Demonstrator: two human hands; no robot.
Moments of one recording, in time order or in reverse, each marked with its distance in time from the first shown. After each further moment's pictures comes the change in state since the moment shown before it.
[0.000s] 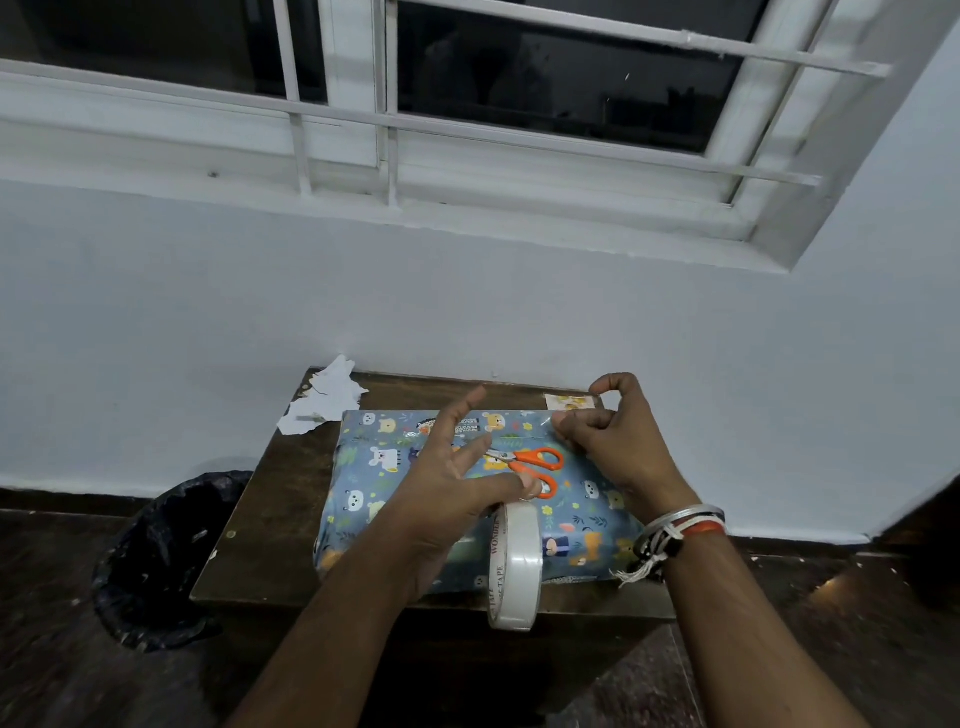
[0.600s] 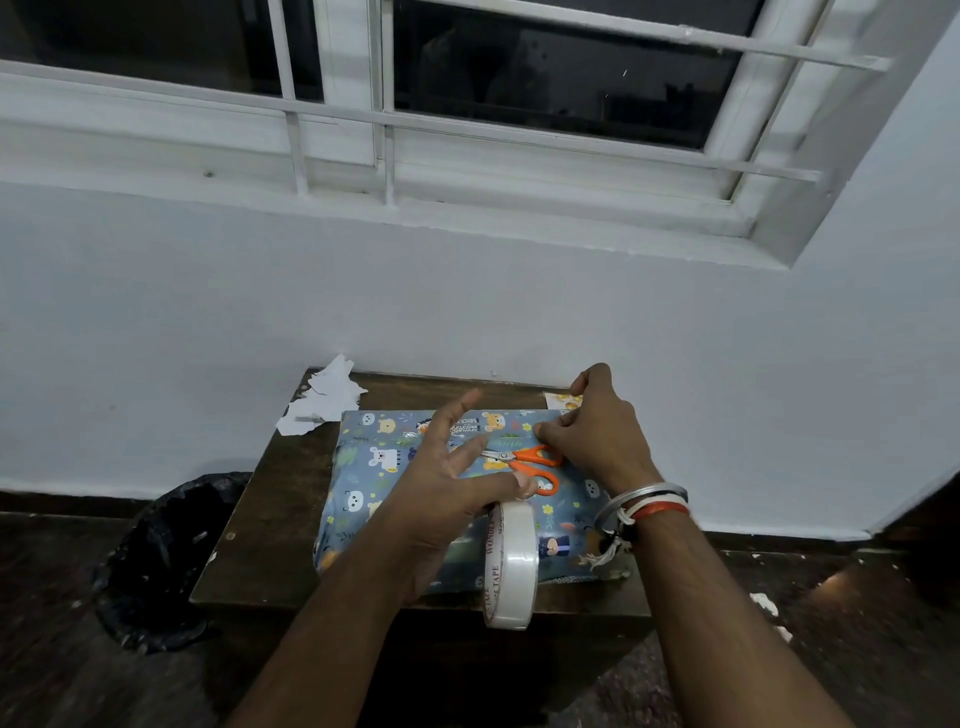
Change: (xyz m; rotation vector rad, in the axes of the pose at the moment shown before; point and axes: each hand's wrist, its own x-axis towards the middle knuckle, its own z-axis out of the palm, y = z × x) left_hand 0.002 -0.001 -0.003 -0.001 0.011 -0.015; right_hand 0.021 0.000 0.023 -0.544 0.066 -0.058
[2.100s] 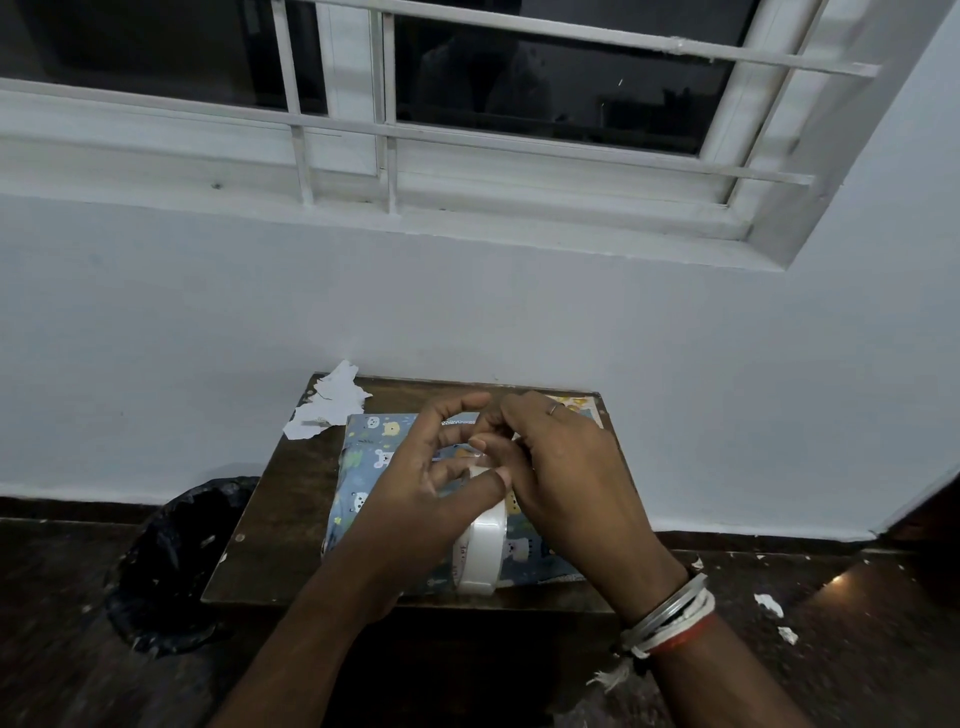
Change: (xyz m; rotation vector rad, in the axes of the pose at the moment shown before) left_hand -0.040 0.024 -0.006 0.329 -0.006 0.249; right_hand -0.090 -0.057 -0.014 -0.041 0.161 -0.750
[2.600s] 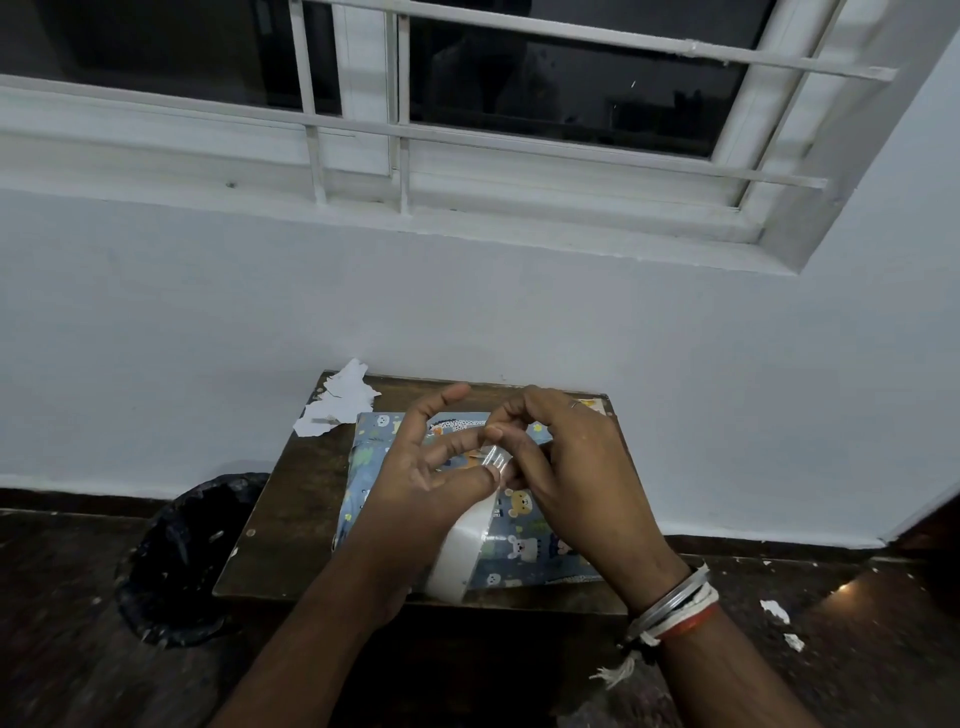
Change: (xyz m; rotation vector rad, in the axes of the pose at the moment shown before) left_hand -0.004 0.003 -0.003 -0.110 0.075 -0.074; right_hand 0.002 0.005 0.002 0.298 -0.021 0.145
